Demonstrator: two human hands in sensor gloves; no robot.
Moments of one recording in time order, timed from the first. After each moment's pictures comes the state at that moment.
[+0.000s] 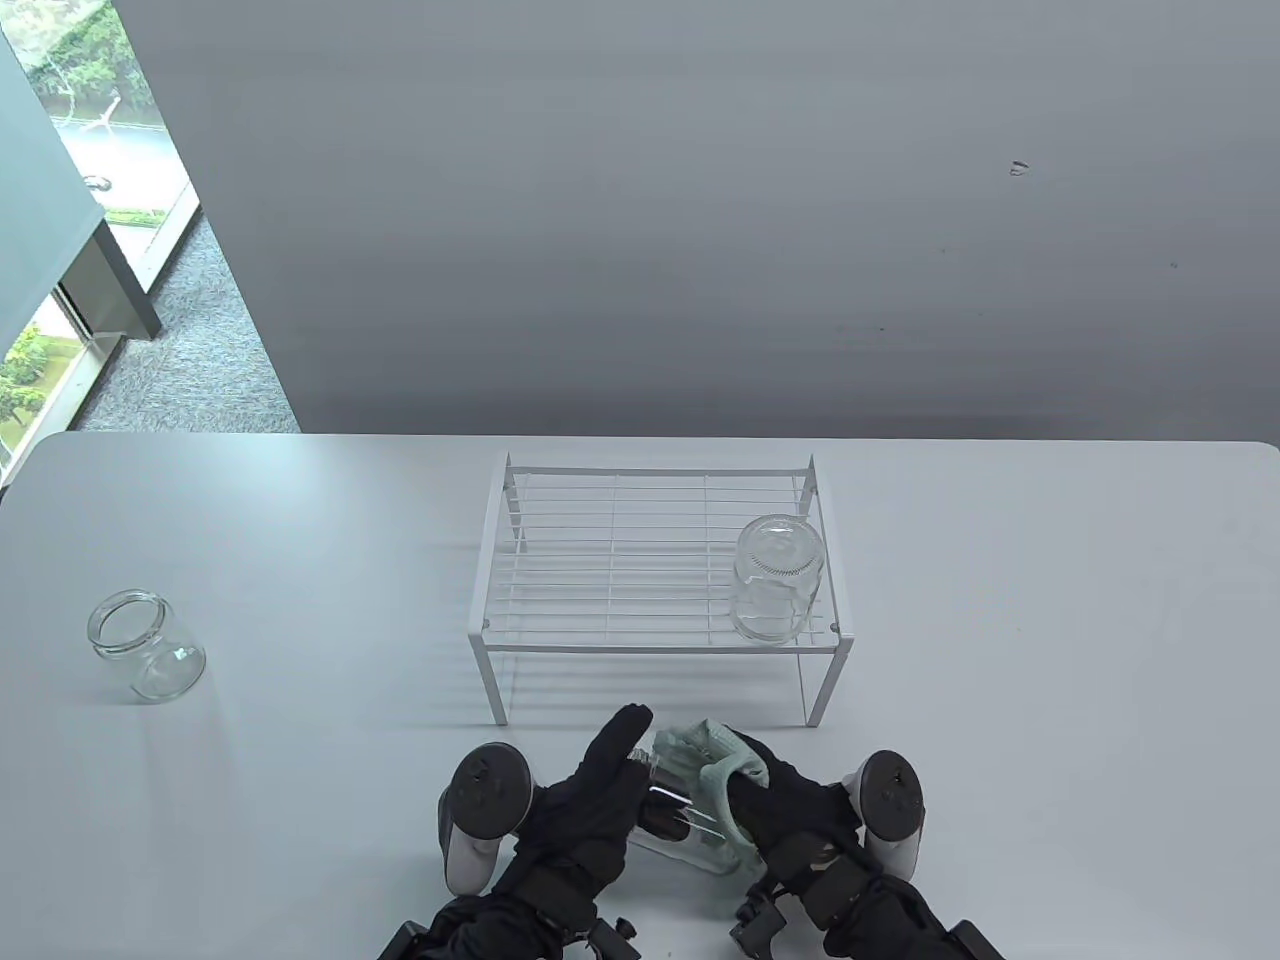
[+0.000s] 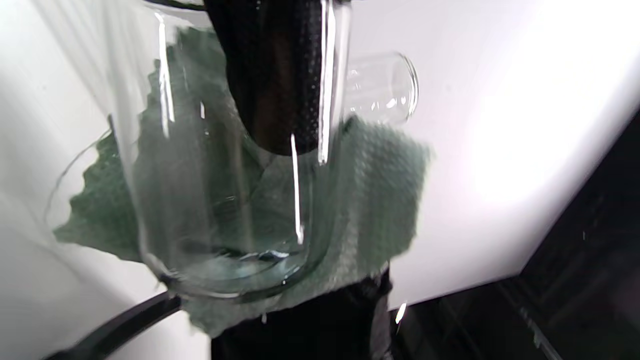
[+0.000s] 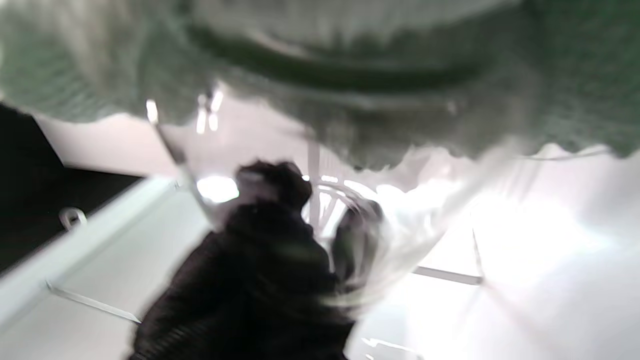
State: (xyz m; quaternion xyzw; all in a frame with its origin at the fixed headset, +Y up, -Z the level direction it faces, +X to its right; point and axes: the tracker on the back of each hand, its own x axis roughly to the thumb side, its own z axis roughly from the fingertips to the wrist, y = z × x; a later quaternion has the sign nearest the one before) left_hand -0.121 -0.744 -0.280 -0.09 -0.19 0.65 0.73; right_hand 0.128 -0.777 -0.291 0.21 0.02 0.65 0.73
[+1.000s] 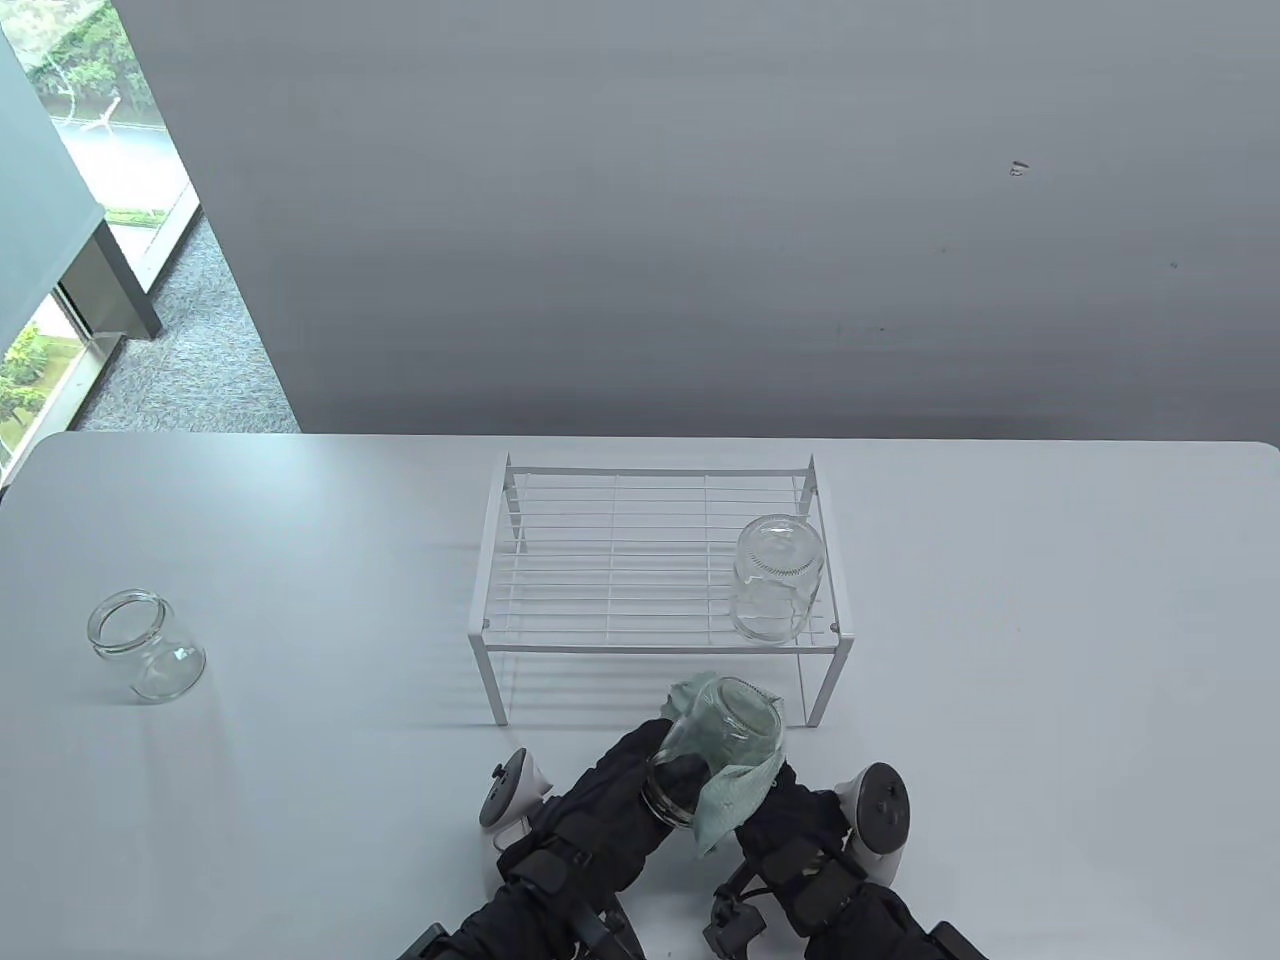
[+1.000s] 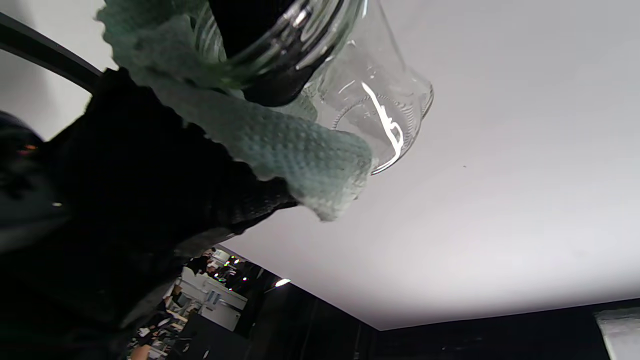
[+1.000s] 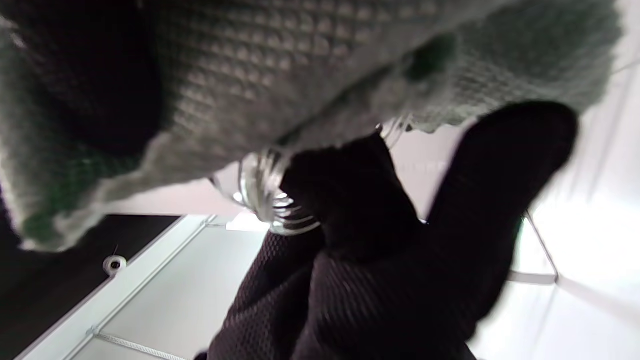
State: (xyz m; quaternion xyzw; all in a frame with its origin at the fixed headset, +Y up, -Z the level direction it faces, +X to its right) left_hand -0.093 -0.778 -0.278 -0.27 -0.15 0.82 0.48; right_hand 0.117 -0.777 -0.288 0.18 -0.01 0.61 0.77
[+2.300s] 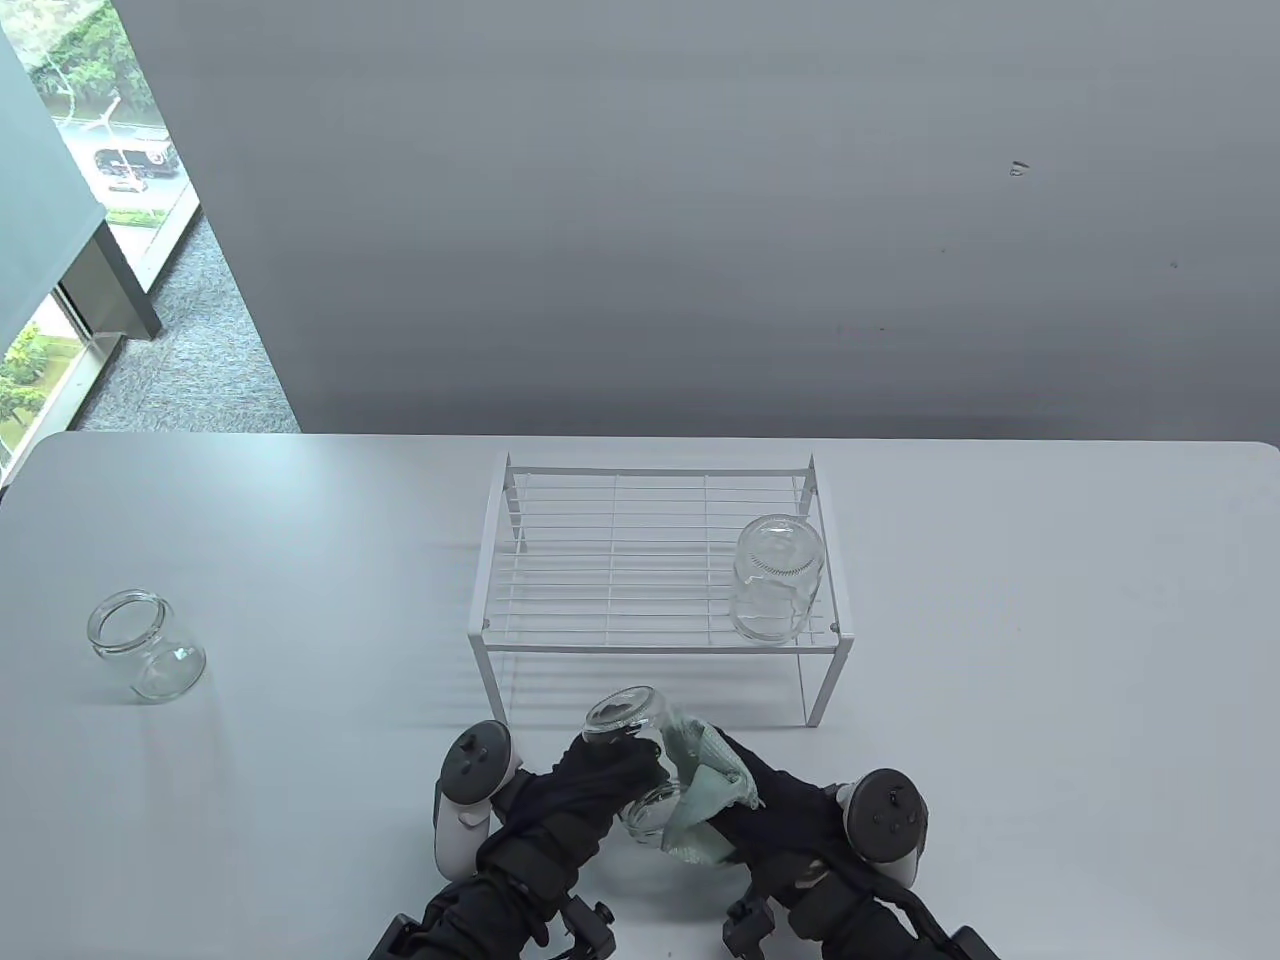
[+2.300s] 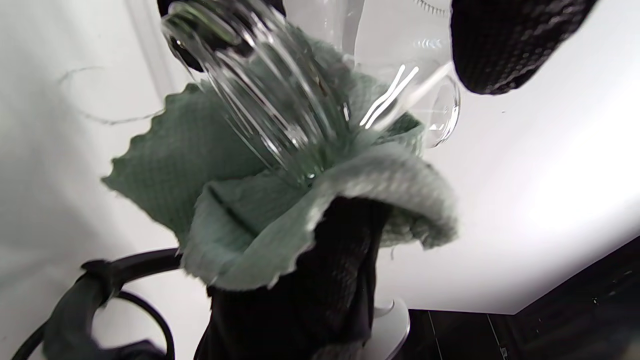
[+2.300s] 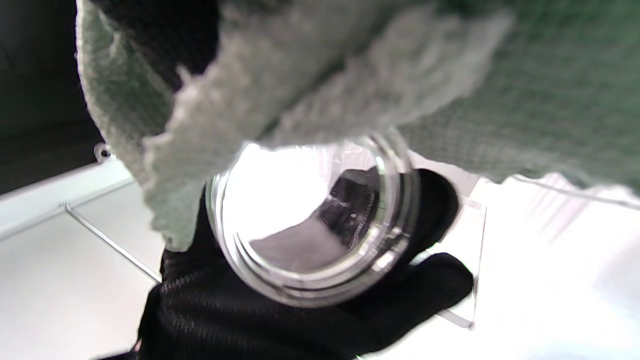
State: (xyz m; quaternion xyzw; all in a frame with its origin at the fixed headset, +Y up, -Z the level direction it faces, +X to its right) left_hand -0.132 -0.756 -0.295 -0.18 -0.16 0.70 0.68; right_hand 0.123 -0.758 -0.284 0.27 -0.05 0.75 0.60
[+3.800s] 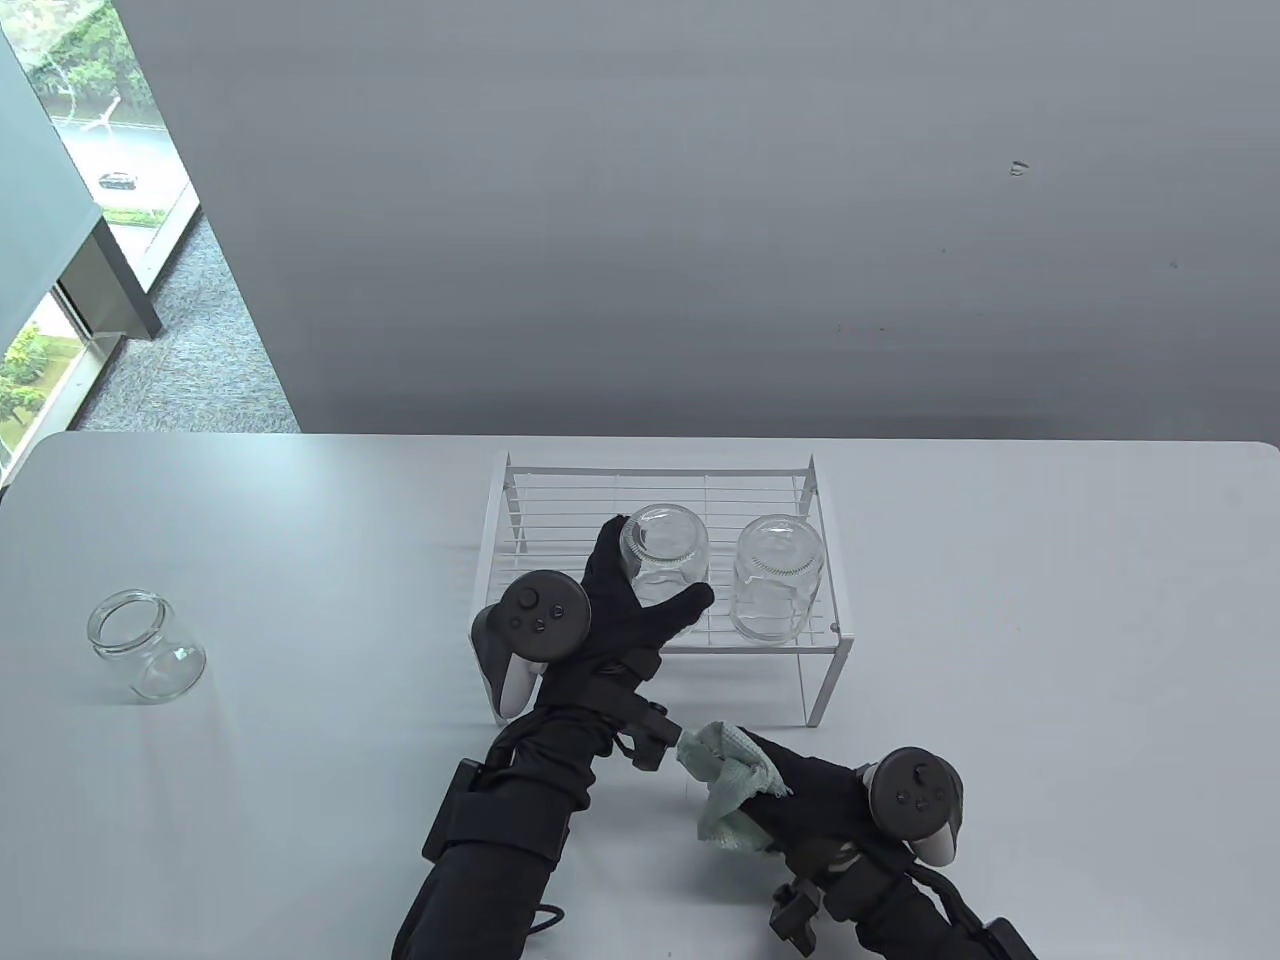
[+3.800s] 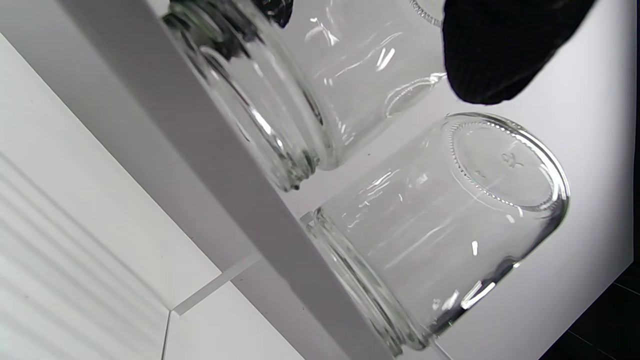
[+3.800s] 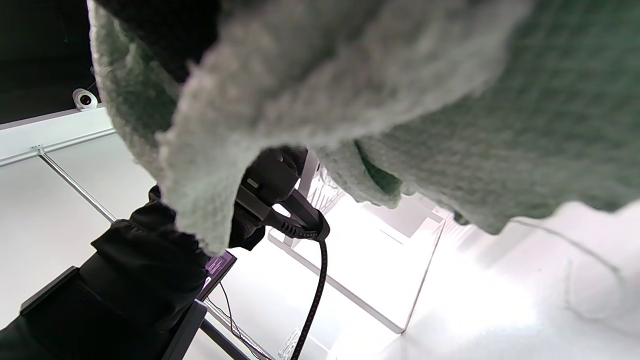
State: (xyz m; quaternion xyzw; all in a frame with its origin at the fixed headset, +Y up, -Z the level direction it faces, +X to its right) left_hand -0.097 -0.663 -0.397 0.08 -0.15 0.48 0.86; right_hand 0.151 -0.752 -0.297 0.28 -0.04 0.79 0.55
